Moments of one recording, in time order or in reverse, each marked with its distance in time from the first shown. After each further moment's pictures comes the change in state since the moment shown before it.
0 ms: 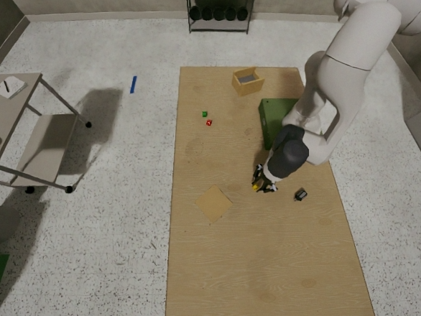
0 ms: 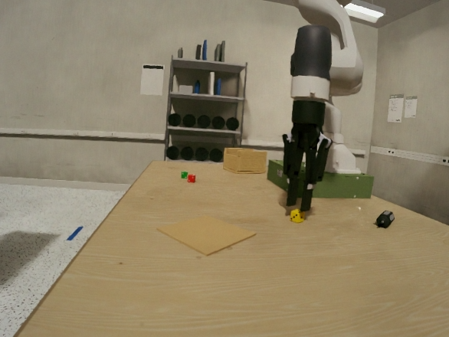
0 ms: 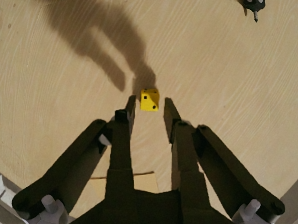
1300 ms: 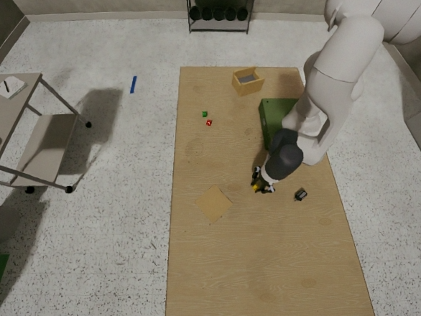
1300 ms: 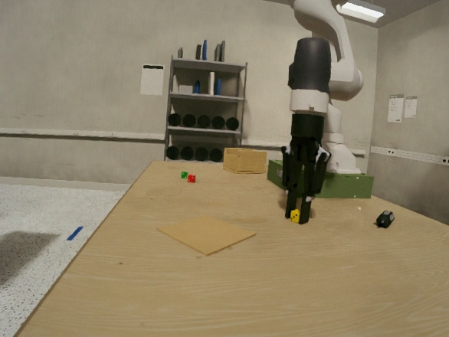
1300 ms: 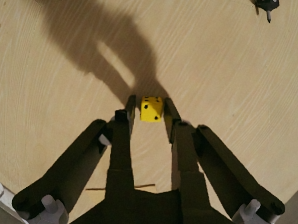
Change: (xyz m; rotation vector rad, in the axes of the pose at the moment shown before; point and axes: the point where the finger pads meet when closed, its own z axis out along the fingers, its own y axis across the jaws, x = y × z) arm 0.003 -0.002 0.029 0.002 0.004 -0.004
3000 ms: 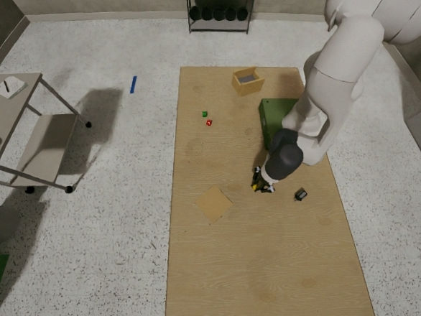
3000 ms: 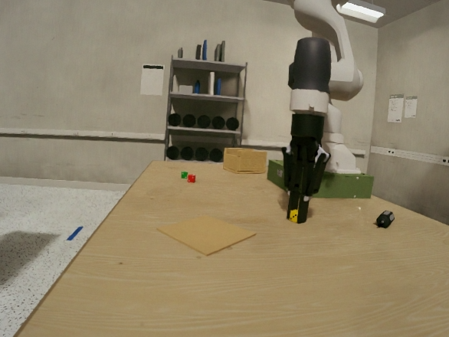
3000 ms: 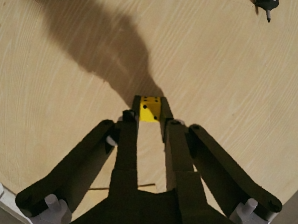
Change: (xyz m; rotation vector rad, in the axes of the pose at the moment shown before) arm -0.001 0.000 0.000 0.000 -0.001 0.003
